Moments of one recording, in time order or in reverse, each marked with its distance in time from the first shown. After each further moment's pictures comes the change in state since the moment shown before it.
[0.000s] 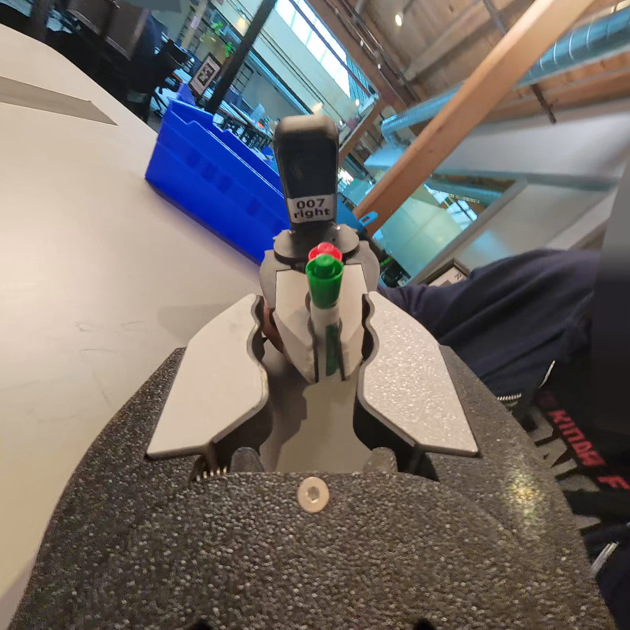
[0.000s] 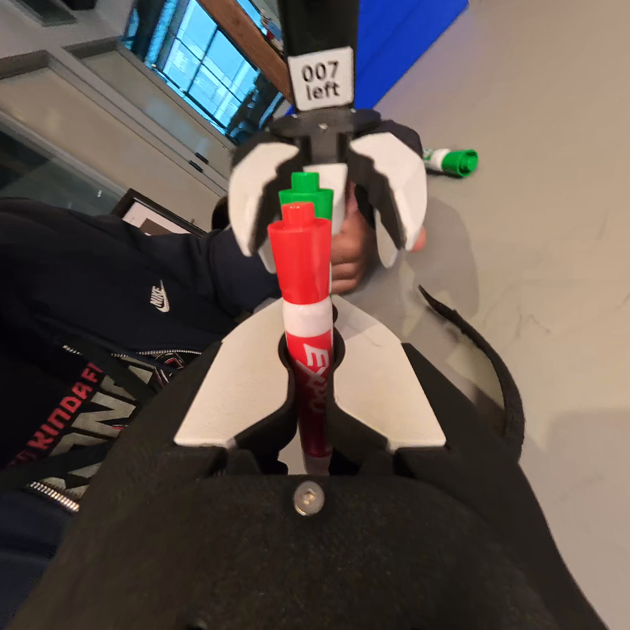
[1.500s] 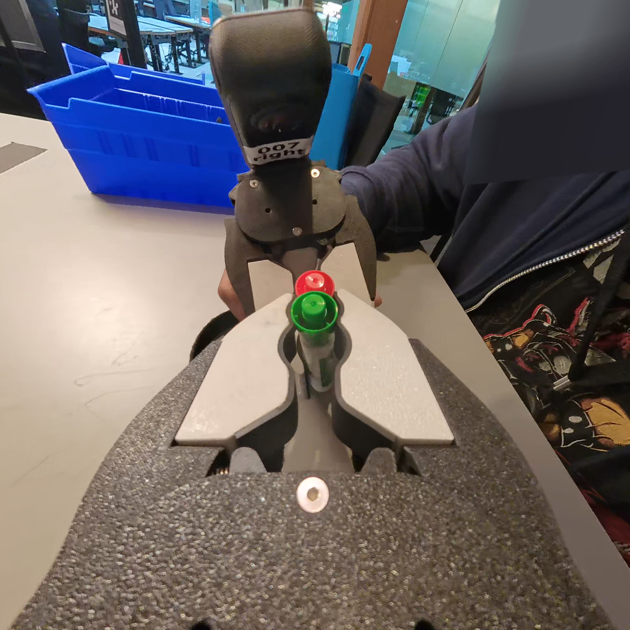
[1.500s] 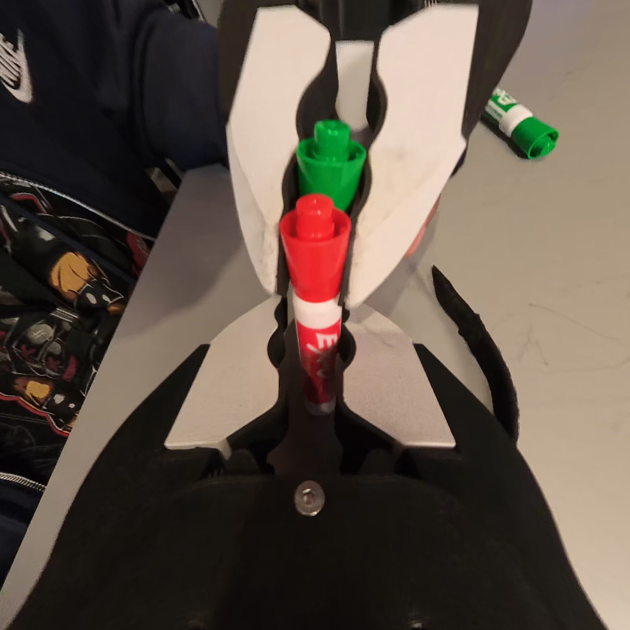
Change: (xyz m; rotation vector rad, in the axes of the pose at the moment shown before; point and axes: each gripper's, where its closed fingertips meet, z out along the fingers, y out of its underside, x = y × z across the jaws) left arm 0.029 0.051 0.011 -0.327 0.009 0.529; right arm 0.007 0.058 0.014 -0.336 0.126 -0.520
